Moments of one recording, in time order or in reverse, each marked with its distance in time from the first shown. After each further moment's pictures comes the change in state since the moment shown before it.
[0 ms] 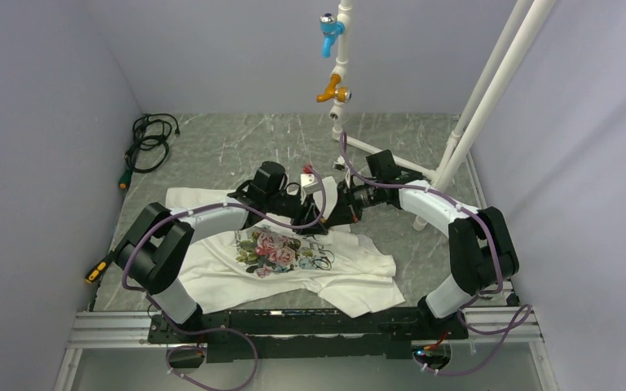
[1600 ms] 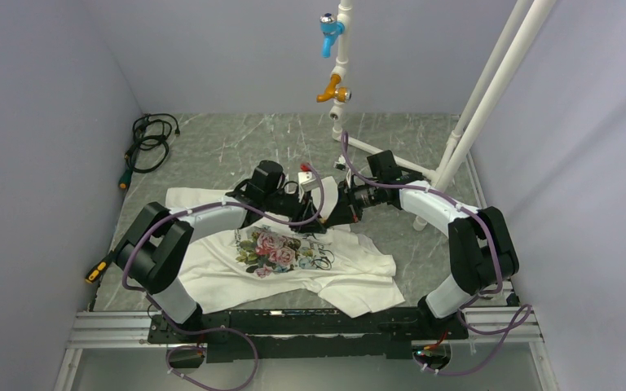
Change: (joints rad) left arm 0.016 0.000 -0.002 0.002 0.017 -0.052; right arm -0.009 0.001 -0.011 0.026 -0.012 0.010
